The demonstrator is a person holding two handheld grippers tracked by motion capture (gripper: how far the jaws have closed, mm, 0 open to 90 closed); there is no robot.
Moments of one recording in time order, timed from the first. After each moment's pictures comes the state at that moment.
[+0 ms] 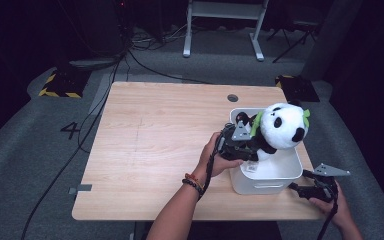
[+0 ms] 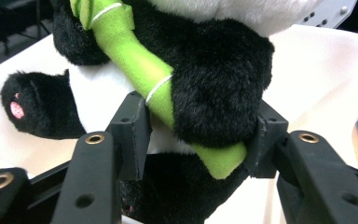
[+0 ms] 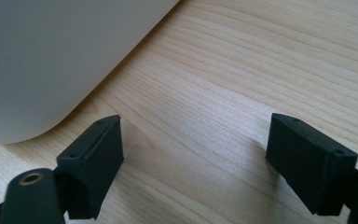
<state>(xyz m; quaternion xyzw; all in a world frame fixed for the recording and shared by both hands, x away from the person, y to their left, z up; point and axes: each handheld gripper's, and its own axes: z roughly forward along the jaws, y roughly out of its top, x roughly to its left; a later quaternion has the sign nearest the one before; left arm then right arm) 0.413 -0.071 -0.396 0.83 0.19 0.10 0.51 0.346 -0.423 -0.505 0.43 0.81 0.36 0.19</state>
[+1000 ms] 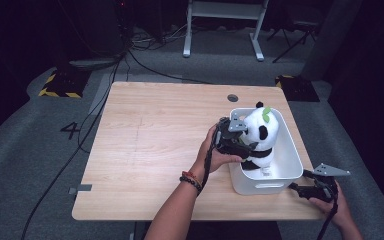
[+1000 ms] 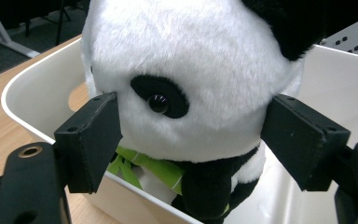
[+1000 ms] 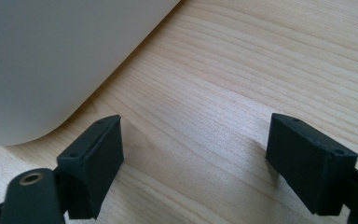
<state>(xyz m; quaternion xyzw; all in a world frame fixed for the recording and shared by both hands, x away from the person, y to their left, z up) 0.422 -0.065 -0.387 0.82 0.24 0.11 0.50 0.346 -0.424 -0.504 0.43 0.81 0.35 0.20</state>
